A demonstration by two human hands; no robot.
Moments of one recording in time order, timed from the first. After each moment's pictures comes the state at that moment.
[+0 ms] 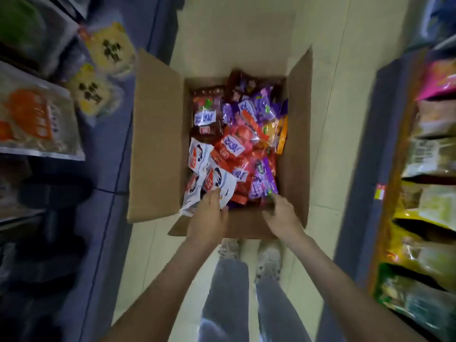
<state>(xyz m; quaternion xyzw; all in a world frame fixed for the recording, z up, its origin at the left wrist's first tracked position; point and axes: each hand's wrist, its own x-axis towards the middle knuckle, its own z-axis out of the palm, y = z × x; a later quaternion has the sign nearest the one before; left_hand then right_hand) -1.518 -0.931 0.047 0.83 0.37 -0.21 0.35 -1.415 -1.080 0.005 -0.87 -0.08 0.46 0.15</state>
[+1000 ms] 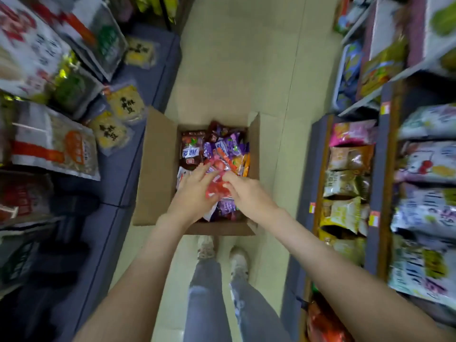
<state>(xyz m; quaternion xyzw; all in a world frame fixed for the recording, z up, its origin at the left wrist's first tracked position) -1.470 -0.908 0.257 0.90 0.22 -0.15 0.35 -1.378 -1.033 0.281 -0.85 -0.41 0.29 0.19</state>
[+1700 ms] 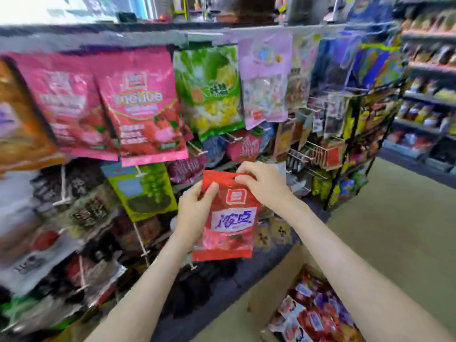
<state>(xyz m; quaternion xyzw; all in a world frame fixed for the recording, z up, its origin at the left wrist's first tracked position) -1.840 -0.843 0.657 0.60 0.46 0.51 0.42 -1.672 -0.848 0.703 -0.60 -0.72 0.13 0.33</state>
